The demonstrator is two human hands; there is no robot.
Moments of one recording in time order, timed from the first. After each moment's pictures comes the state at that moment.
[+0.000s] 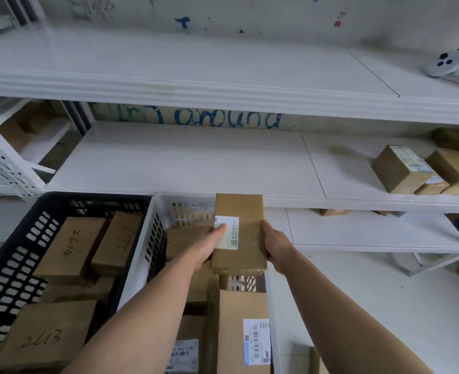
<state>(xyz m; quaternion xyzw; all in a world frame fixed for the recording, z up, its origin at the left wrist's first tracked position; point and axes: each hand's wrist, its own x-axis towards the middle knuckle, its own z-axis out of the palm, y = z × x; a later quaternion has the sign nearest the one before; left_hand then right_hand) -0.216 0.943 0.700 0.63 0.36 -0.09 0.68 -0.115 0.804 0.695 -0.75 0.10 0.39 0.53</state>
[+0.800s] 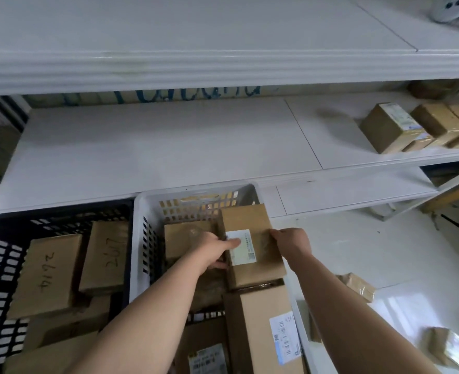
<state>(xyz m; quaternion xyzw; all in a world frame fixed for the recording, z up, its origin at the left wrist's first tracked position) -0.189 0.984 0.643 0.64 0.36 -0.22 0.64 -0.114 0.808 0.661 -0.88 0.16 0.26 0.36</state>
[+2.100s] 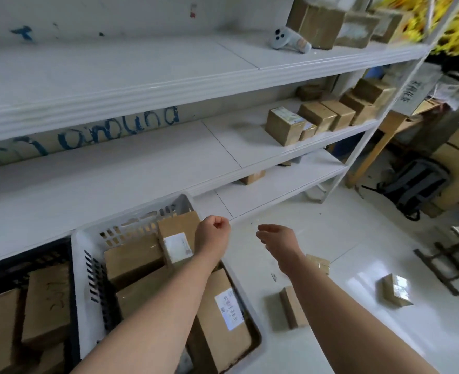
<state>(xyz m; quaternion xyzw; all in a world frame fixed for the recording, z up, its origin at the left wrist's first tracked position) -0.194 0.833 0.718 0.78 0.22 -0.02 0.59 -0.189 0.679 0.715 -0.76 0.22 0.12 0.60</state>
